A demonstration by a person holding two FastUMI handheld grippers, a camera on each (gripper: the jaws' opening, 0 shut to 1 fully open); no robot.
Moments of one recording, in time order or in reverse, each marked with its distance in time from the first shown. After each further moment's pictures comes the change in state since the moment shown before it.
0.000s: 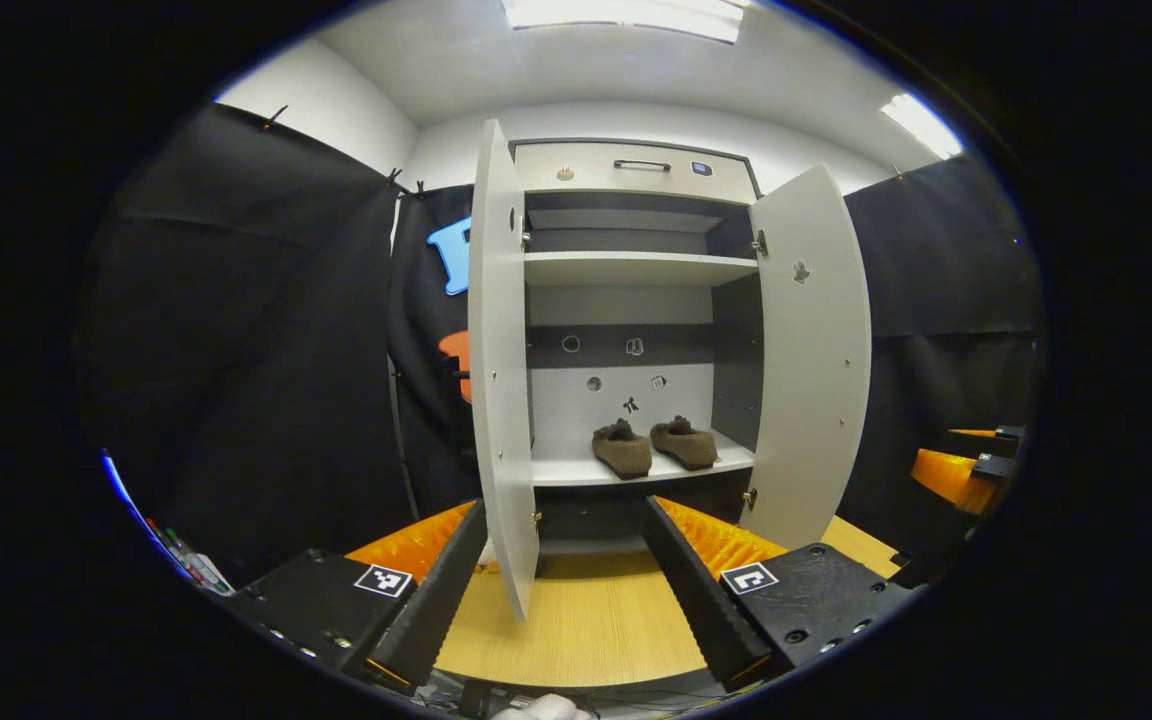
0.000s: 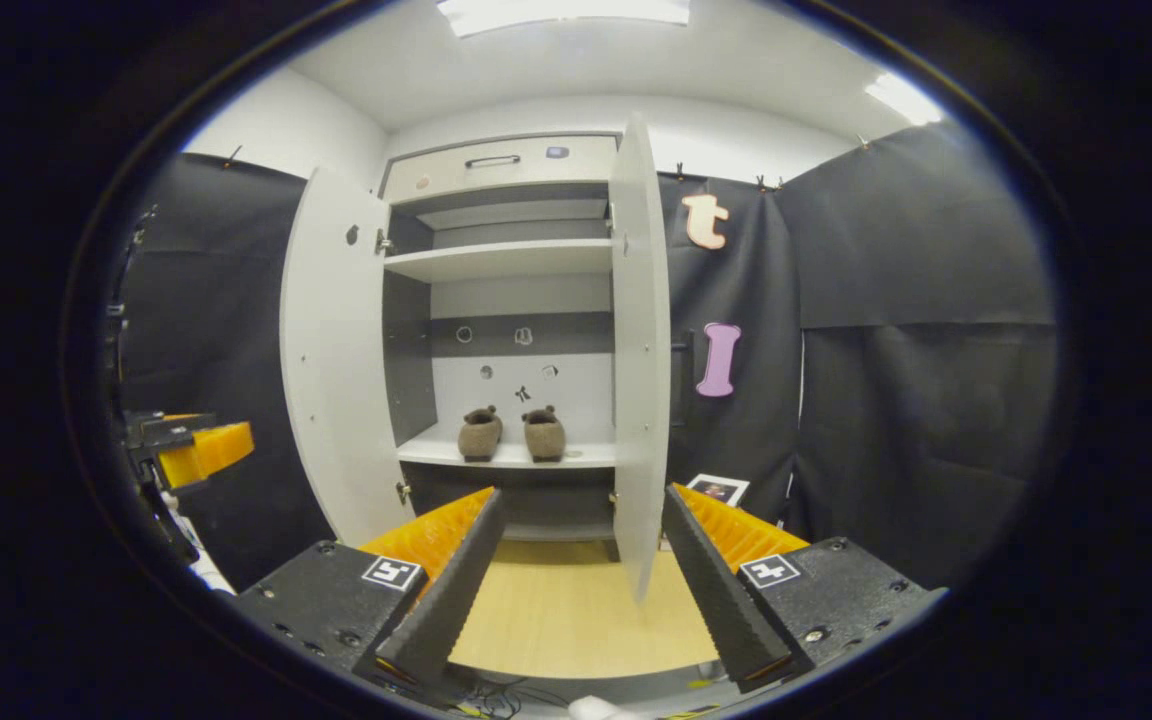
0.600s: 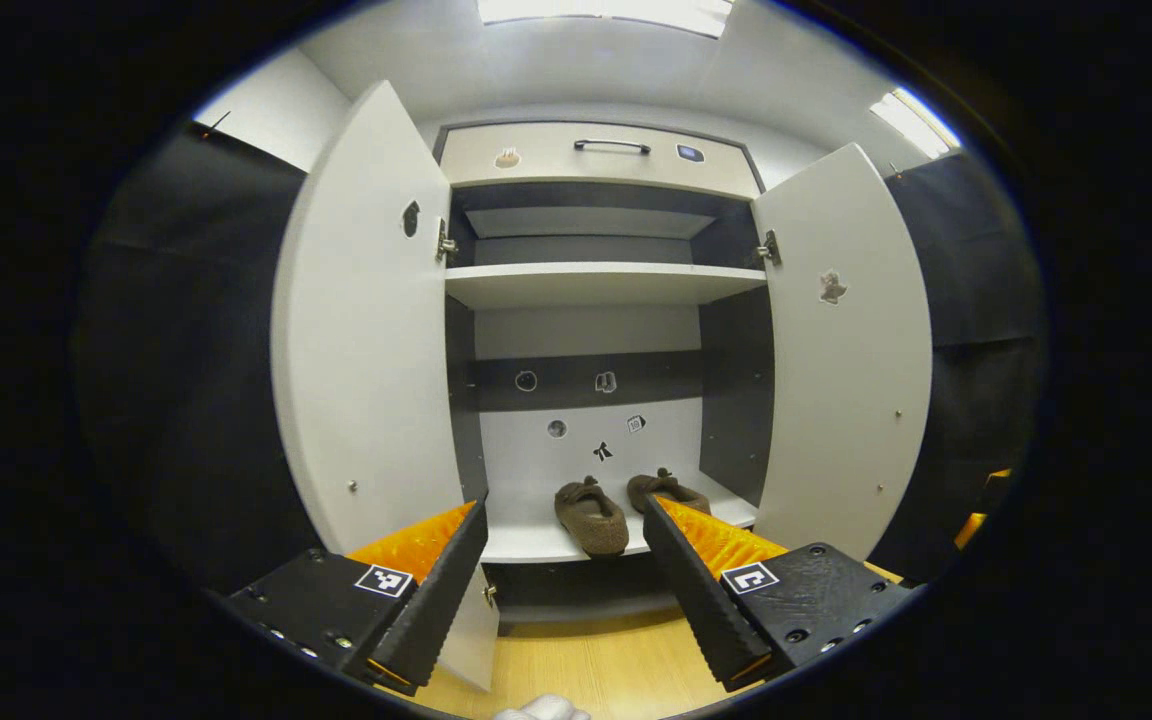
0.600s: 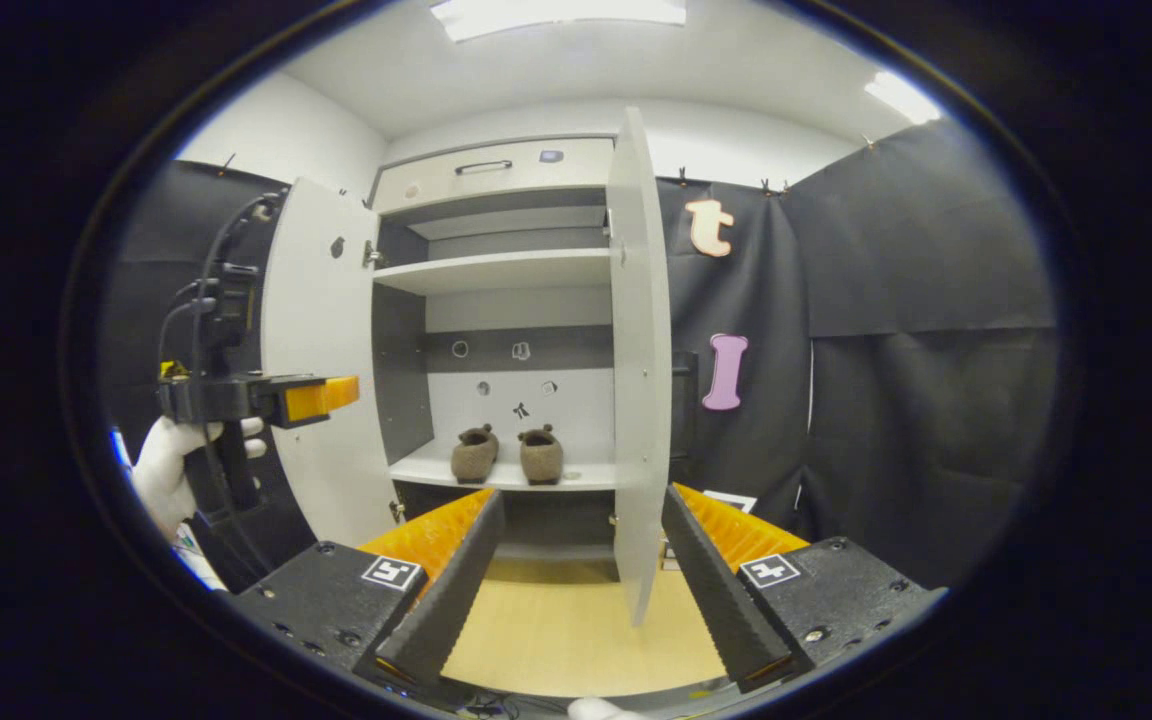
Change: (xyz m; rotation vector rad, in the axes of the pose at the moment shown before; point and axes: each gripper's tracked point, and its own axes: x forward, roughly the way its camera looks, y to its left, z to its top) left arm 0.137 -0.032 0.068 0.028 -0.058 -0.067; right arm 0.030 -0.005 0.027 0.003 -0.040 0.023
